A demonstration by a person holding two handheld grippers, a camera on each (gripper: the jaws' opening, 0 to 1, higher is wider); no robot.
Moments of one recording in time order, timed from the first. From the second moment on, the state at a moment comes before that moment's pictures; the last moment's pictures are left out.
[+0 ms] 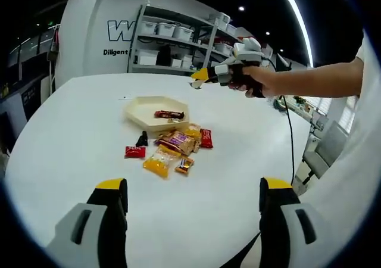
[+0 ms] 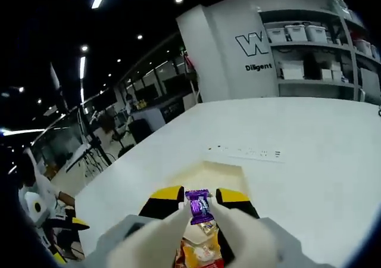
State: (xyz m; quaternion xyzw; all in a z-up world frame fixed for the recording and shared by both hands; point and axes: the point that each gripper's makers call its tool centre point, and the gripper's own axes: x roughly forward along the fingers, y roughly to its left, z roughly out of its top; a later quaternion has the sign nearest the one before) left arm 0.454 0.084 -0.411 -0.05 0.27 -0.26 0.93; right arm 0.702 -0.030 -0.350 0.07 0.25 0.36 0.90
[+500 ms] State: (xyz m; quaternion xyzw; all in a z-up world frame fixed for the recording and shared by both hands) left arm 0.455 0.091 -0.409 -0.05 0.27 -0.25 0.93; right arm 0.693 -0.018 -0.333 0.07 0.24 0.37 0.90
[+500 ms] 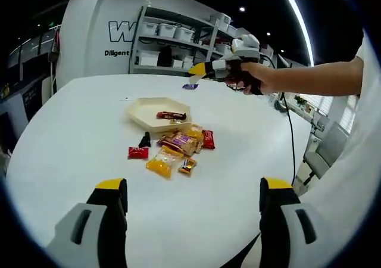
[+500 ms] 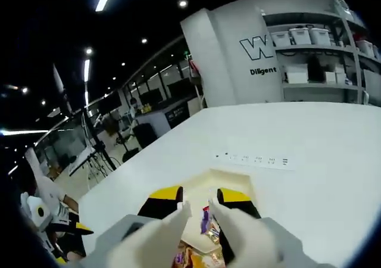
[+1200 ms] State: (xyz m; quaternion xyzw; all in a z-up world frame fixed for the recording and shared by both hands) left arm 0.456 0.095 -0.412 -0.05 0.27 -0.25 0.93; right arm 0.694 -0.028 -0.350 0.07 0.25 0.37 0.89
